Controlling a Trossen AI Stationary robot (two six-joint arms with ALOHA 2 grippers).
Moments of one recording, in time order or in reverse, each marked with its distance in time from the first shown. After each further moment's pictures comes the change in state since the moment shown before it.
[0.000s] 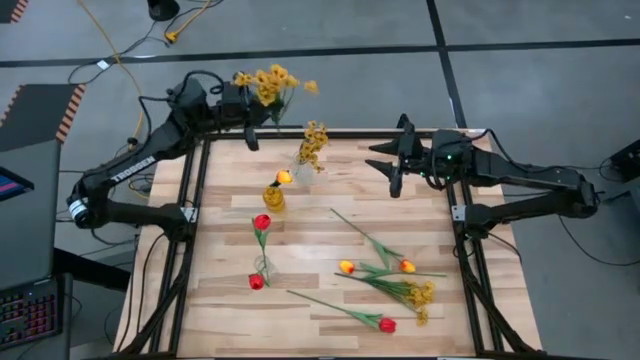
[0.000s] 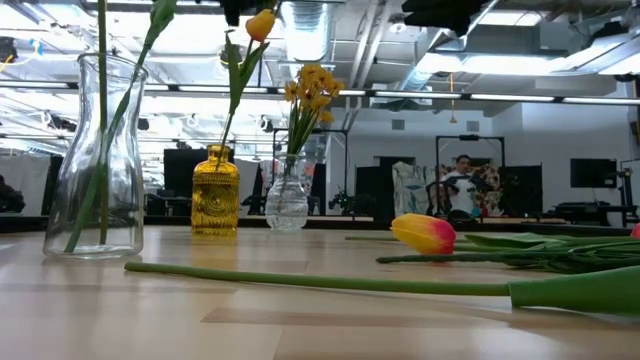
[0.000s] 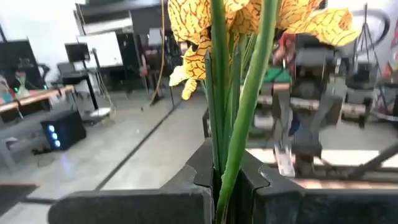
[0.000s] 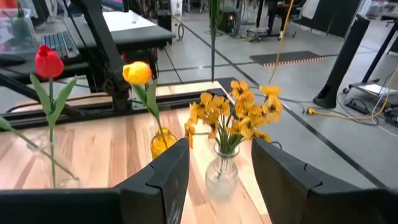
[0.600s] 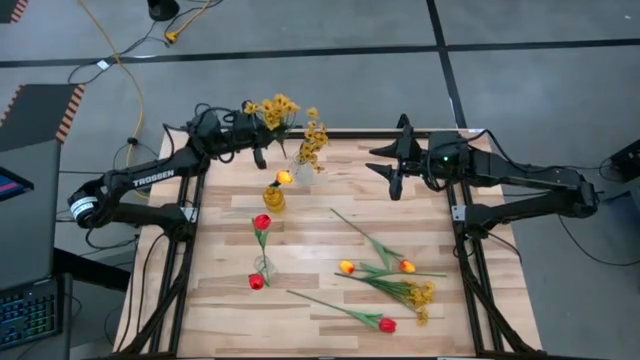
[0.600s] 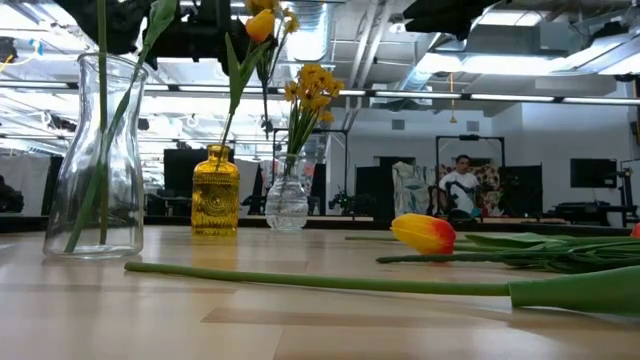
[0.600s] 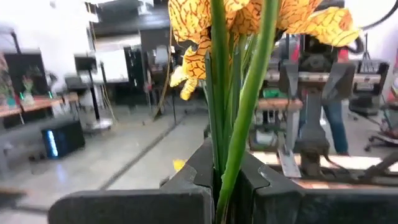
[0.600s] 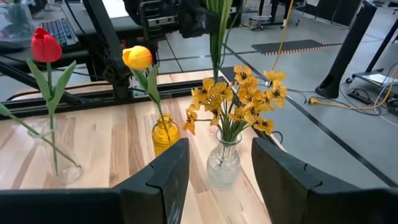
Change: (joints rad) left arm 0.026 0.017 -0.457 0.599 0.002 -0.097; right arm 0.001 0.005 0.000 -0.044 0.000 0.008
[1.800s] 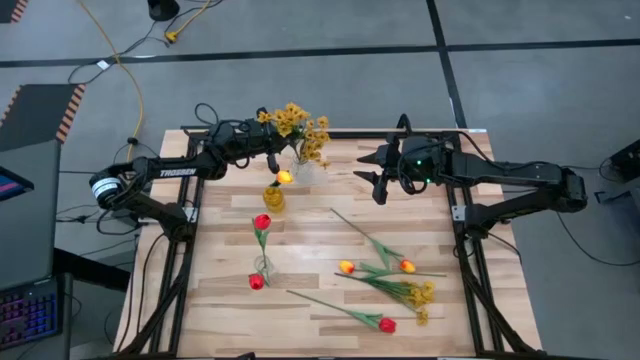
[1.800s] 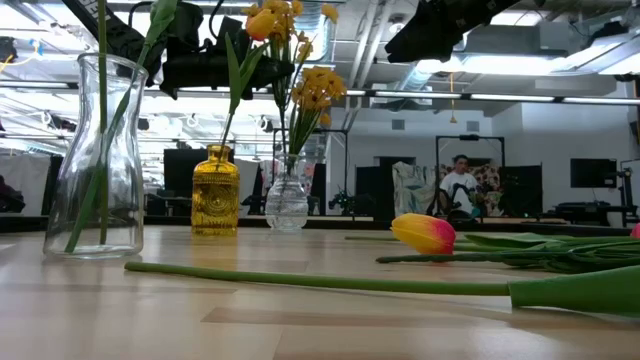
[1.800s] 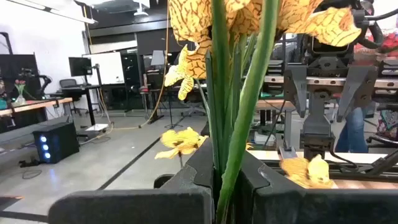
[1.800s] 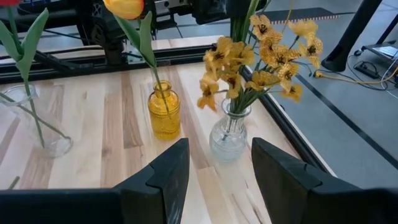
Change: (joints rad) left arm -0.037 0.230 -0.046 0.295 -0.014 0.000; right arm 0.000 0.145 0.000 0.008 -0.001 -0.001
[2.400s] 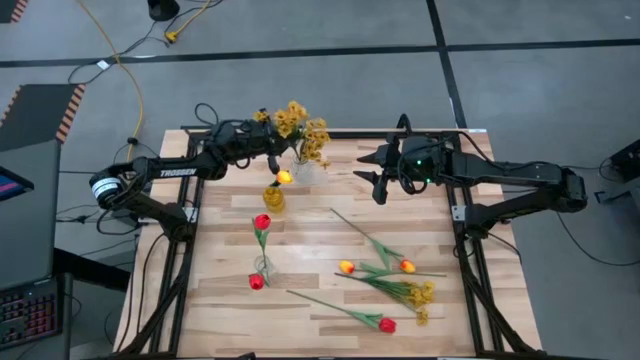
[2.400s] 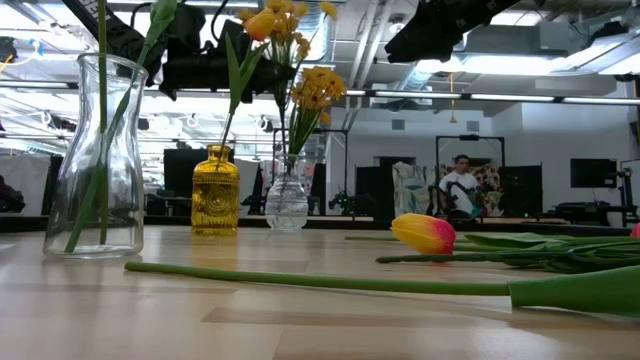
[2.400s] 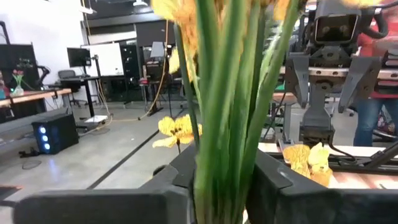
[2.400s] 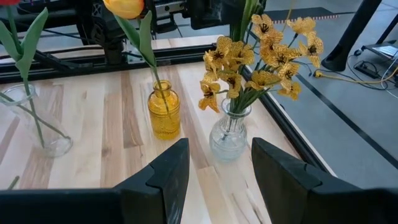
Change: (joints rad) left arm 0.000 0.000 0.000 -0.036 -0.003 0.004; right arm 0.000 0.000 0.000 0.000 0.000 0.001
